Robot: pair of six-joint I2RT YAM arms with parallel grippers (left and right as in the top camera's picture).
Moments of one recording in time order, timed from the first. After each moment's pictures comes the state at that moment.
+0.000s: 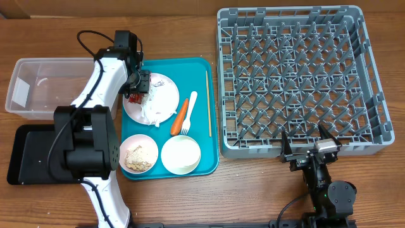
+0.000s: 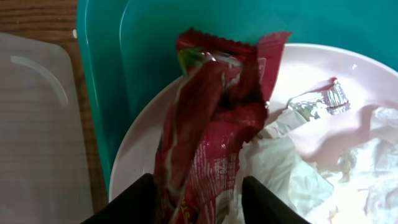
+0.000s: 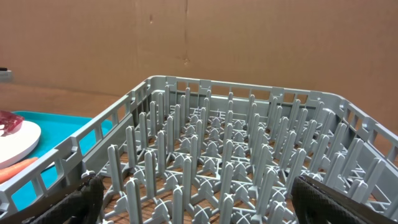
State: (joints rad) left arm -0.04 2.10 1.61 -0.86 -0.04 -0.04; right arm 0.04 0.01 0.02 -0.02 -0.12 -0.06
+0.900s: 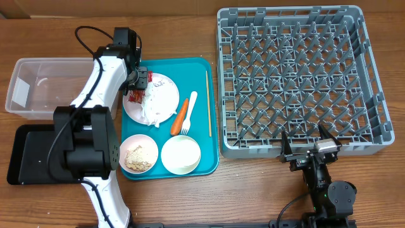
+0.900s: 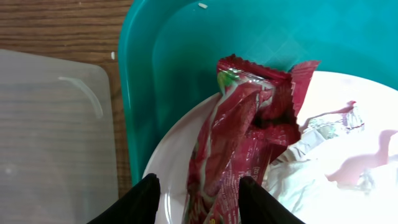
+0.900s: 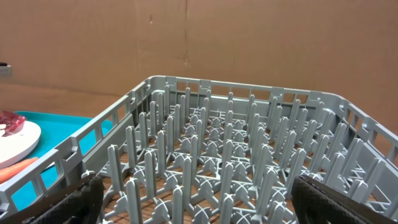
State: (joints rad) left arm -0.04 2.10 1.64 -0.85 -0.11 -0.04; right arm 0.04 0.01 0.02 -0.02 -0.12 -0.06
